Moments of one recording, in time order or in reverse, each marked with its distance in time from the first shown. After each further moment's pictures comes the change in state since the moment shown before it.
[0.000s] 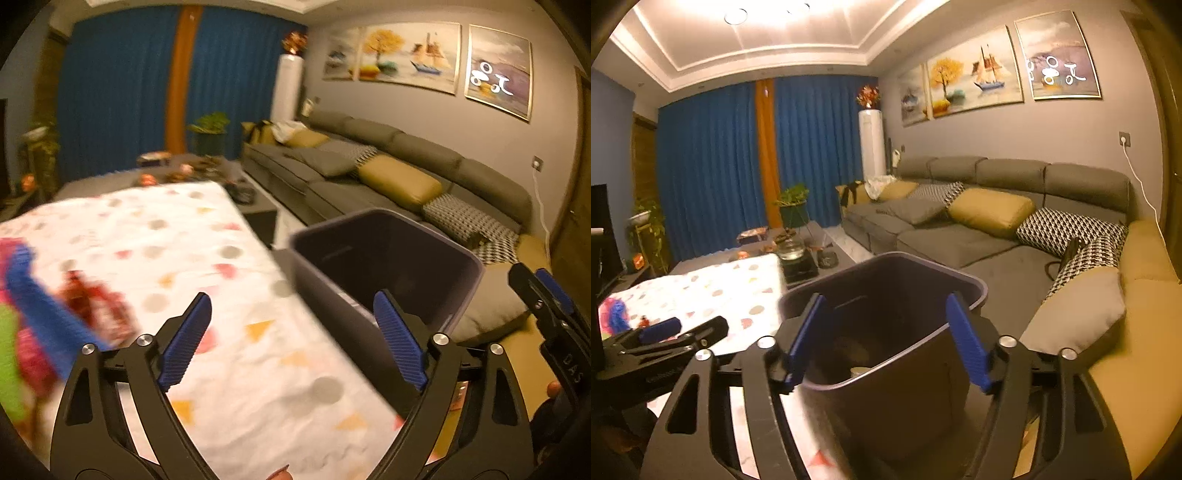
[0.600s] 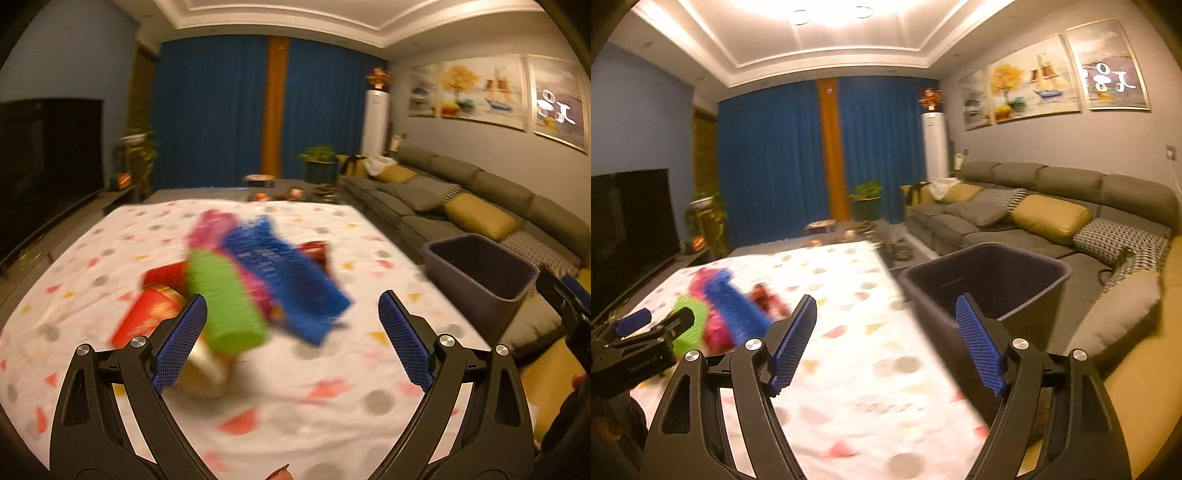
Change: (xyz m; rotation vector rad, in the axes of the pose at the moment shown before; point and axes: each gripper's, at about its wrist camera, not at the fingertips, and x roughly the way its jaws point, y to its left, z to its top) left arm -0.159 0.127 -0.053 -0.125 -0.119 0.329; right arm -0.073 0.116 -0.029 -0.079 0.026 0.247
